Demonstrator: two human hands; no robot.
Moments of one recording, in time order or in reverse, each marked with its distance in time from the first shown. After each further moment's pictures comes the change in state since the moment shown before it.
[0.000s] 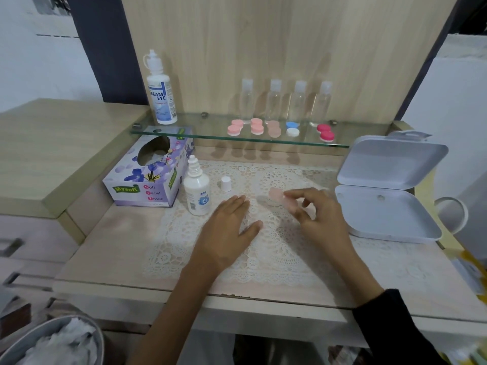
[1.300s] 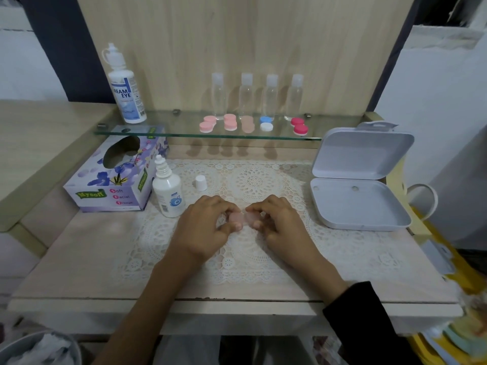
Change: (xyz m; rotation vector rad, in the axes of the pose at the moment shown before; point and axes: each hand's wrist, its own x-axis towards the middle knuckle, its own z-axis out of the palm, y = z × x) left_hand 0.010 0.013 -0.011 -0.027 0.059 0.074; right_hand -0.011 0.006 0.017 -0.122 -0.226 -0.119
